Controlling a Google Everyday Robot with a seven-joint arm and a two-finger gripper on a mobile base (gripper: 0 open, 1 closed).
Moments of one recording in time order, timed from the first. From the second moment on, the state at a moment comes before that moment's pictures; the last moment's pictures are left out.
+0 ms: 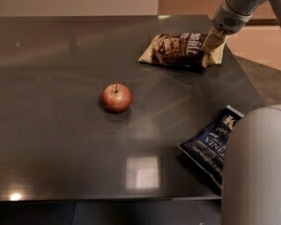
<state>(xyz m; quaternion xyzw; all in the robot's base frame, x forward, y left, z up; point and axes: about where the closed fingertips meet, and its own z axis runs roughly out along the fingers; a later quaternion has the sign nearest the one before) 0.704 -0.220 0.904 -0.53 0.82 0.01 0.20</state>
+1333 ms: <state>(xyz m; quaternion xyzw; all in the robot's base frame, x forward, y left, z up) 0.563 -0.201 0.907 -0.53 0.83 0.04 0.17</state>
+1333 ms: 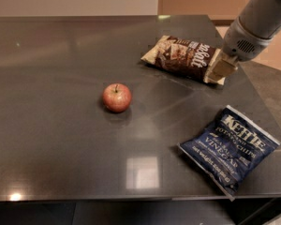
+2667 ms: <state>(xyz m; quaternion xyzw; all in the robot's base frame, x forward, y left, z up) 0.558 -0.196 0.910 -0.53 0.83 0.04 0.18</state>
